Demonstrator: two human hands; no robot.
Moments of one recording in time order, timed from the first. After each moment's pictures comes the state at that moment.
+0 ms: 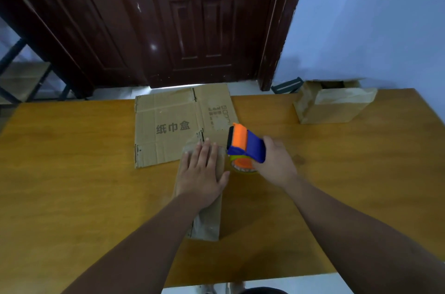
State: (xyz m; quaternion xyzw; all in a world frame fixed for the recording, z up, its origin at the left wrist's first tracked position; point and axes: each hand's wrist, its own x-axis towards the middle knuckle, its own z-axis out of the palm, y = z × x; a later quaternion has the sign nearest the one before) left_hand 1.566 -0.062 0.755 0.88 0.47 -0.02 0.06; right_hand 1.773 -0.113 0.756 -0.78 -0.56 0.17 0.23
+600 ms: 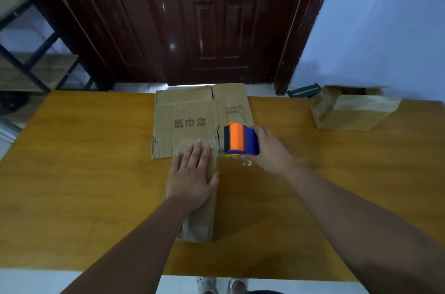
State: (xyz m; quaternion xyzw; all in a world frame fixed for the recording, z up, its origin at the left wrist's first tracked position) left_hand 1.513 -0.063 0.752 0.86 0.51 0.02 0.08; right_hand 1.747 -0.077 0.774 -0.69 -0.65 0.21 0.23
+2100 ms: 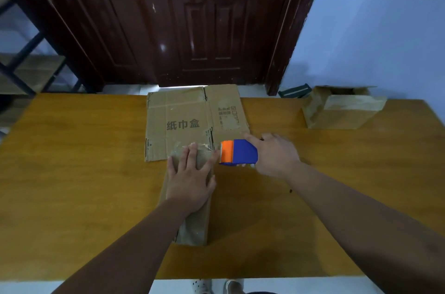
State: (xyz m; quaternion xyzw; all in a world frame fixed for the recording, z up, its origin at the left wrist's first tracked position) left_hand 1.521 -0.066 0.756 0.87 0.49 0.00 0.07; right_hand 1.752 -0.091 0.798 -0.73 -0.67 0.04 -0.07
